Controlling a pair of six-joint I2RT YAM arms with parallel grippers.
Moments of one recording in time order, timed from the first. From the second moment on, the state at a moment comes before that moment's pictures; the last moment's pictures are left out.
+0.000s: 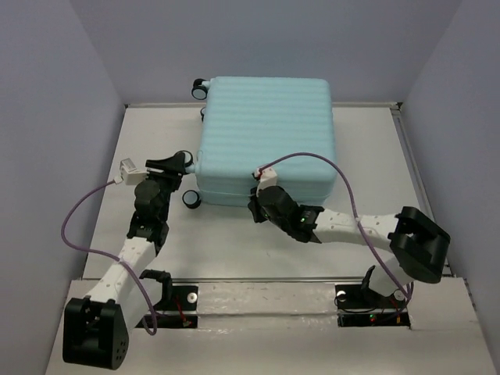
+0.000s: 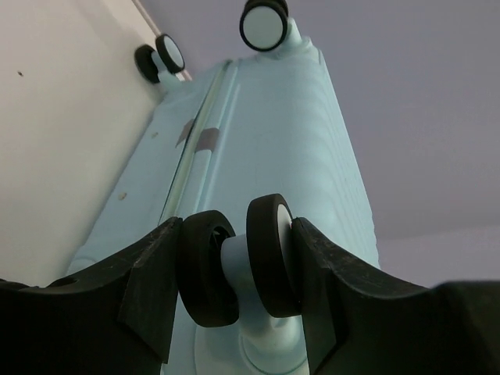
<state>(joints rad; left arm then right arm) -0.15 0.91 0.38 0.48 -0.17 -1.16 1.03 1.47 0.83 0.12 0.33 0.47</state>
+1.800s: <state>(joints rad) -0.84 1.35 1.11 0.20 0.17 -0.88 1.10 0.51 0.32 -0.11 0.29 0.65</state>
